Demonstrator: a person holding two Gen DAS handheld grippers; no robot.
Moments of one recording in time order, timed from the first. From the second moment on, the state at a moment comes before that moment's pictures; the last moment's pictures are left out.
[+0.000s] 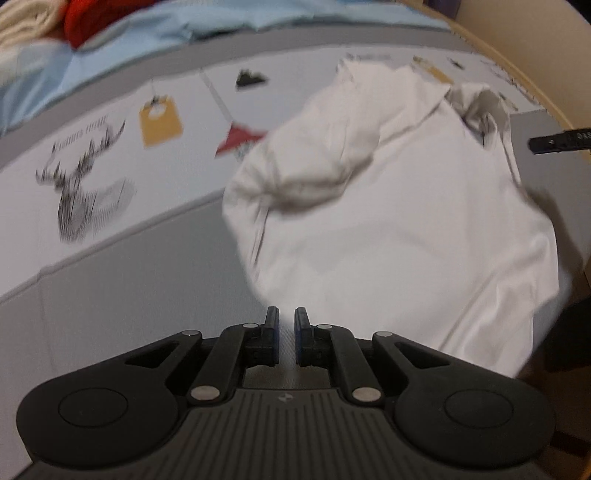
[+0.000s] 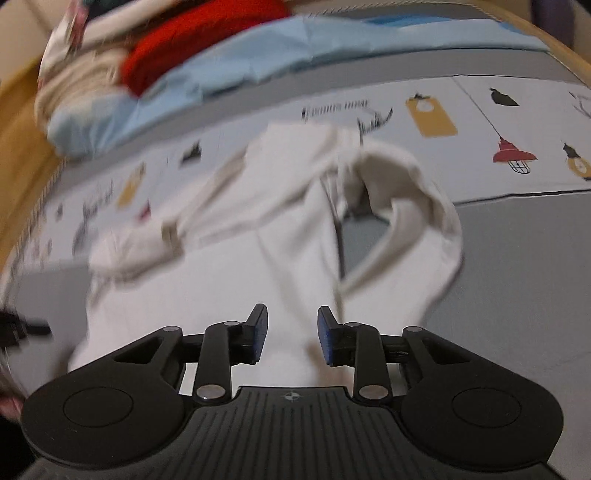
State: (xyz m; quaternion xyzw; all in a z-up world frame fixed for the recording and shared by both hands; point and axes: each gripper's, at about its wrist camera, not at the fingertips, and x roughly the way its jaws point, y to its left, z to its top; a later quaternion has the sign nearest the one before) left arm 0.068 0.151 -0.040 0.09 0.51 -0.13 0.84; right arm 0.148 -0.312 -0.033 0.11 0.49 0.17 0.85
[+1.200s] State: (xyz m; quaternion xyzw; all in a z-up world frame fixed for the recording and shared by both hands) left arm 0.218 0.126 -0.023 -0.08 0.34 -0.12 0.93; right arm 0.267 -0.220 -0.050 0.38 0.31 0.28 0.83
